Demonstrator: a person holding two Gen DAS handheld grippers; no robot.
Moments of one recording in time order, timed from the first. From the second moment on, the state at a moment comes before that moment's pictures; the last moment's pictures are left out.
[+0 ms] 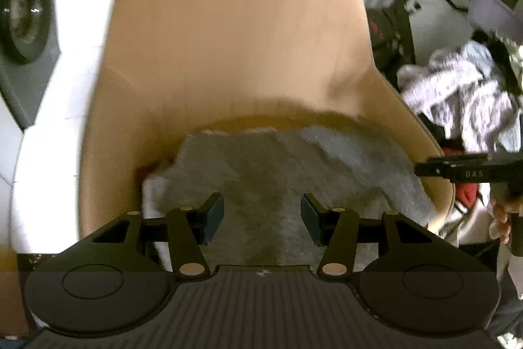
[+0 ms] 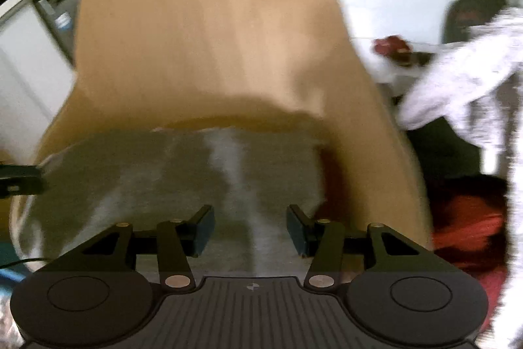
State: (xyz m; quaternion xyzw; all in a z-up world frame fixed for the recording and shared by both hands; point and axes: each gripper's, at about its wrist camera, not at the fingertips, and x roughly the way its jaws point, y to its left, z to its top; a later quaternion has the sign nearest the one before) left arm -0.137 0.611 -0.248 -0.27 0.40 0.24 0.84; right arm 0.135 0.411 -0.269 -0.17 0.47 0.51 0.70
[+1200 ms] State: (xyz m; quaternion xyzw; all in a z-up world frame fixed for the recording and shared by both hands) left arm -0.112 0.553 -0.226 -0.28 0.47 0.35 0.76; right arm 0.117 0.365 -0.190 -0.17 0.45 0.45 0.75
